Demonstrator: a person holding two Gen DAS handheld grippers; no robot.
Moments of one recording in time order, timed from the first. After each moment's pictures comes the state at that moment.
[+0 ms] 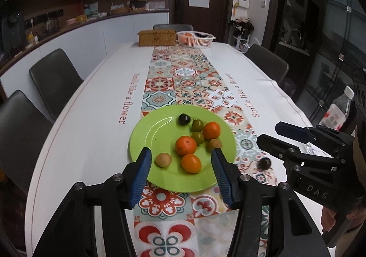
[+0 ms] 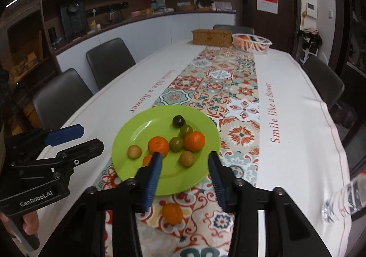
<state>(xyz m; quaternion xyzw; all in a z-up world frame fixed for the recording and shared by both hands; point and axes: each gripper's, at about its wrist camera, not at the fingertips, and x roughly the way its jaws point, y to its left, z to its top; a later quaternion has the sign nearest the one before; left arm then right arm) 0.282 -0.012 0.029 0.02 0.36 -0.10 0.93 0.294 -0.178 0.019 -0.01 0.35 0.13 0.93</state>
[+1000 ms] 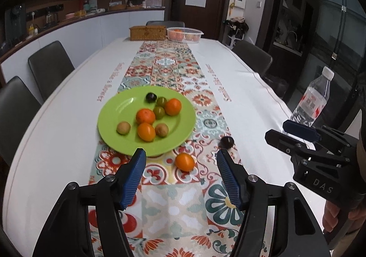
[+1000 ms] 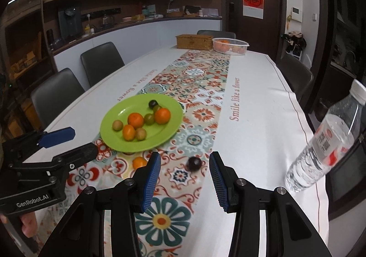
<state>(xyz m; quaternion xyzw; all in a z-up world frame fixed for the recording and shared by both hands) 0.223 -0.081 0.002 -0.01 0.37 -0.11 0.92 0.221 -0.252 0.012 -0.02 0.35 0.10 0.93</state>
